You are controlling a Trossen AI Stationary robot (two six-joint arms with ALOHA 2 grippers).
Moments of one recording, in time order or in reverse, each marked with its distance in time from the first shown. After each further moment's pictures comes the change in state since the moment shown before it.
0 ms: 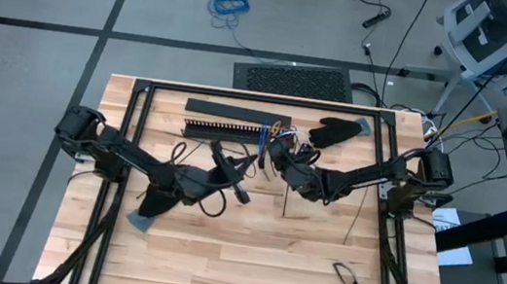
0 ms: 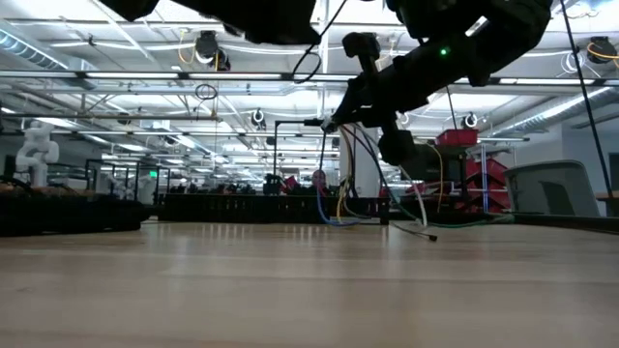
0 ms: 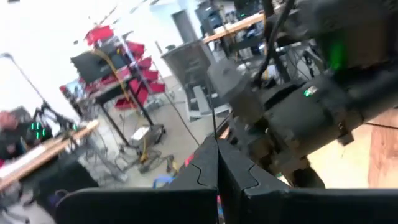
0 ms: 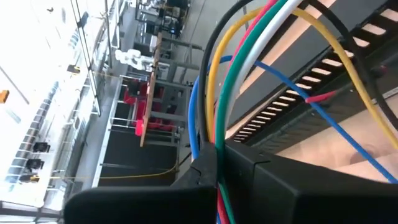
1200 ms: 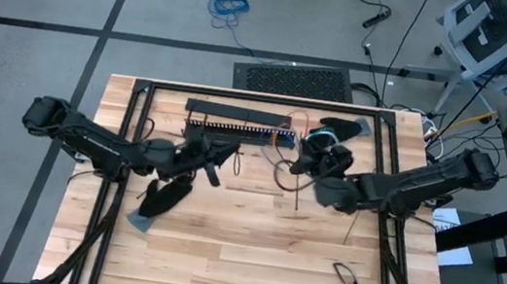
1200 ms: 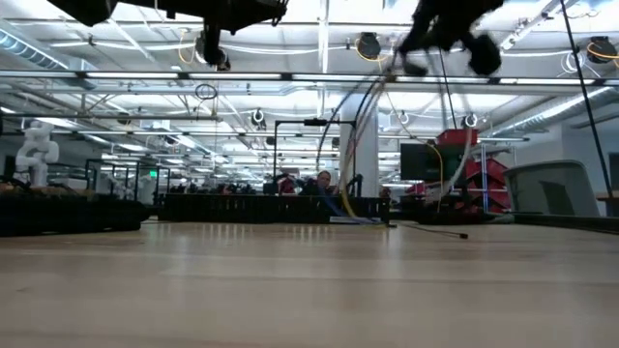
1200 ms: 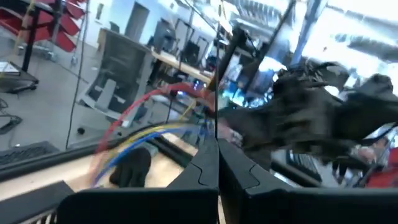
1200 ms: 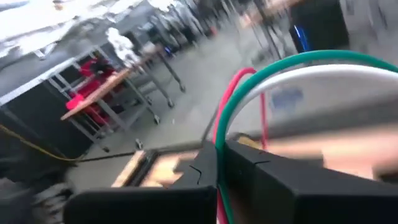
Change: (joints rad) left arm 0.091 -0.348 -0.239 0.026 0.338 -0.780; right arm 0.205 -0.399 0.084 -0.697 0.356 -0.454
